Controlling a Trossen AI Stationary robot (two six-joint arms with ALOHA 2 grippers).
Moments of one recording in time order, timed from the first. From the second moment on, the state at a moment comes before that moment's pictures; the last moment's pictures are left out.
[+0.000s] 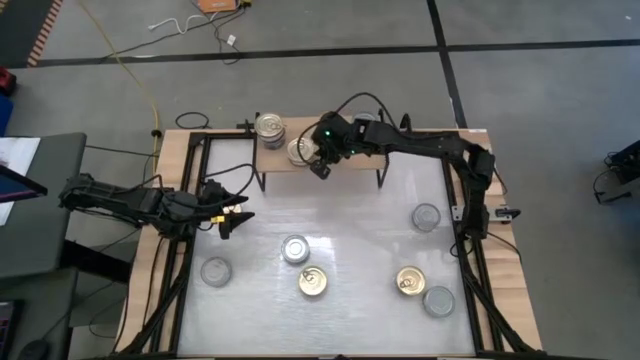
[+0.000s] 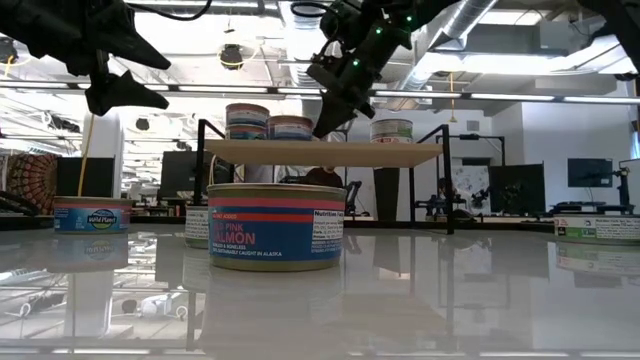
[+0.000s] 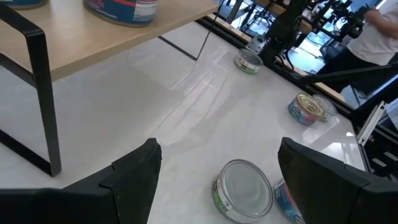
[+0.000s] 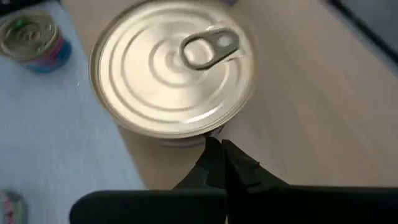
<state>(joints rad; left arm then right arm) -0.21 0.44 0.43 -0.33 -0.48 -0.61 -0.35 1.90 1.68 -0.59 0.09 0.10</state>
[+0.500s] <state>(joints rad) -0.21 0.44 0.43 -0.33 -0.48 -0.60 -0.30 1.94 1.69 -0.36 0.02 0.07</state>
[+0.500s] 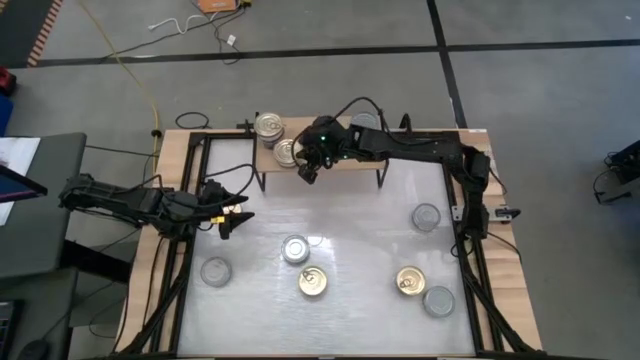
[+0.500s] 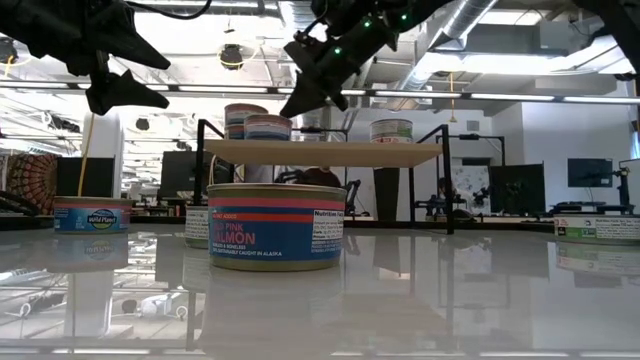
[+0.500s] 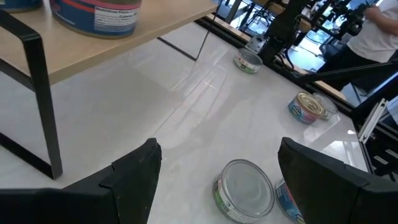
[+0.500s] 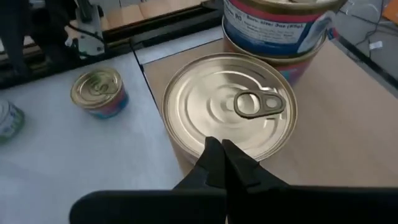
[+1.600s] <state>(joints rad) -0.21 0.44 0.43 -0.32 -0.48 -0.61 -0.33 1.96 1.68 -0.28 0.03 0.11</state>
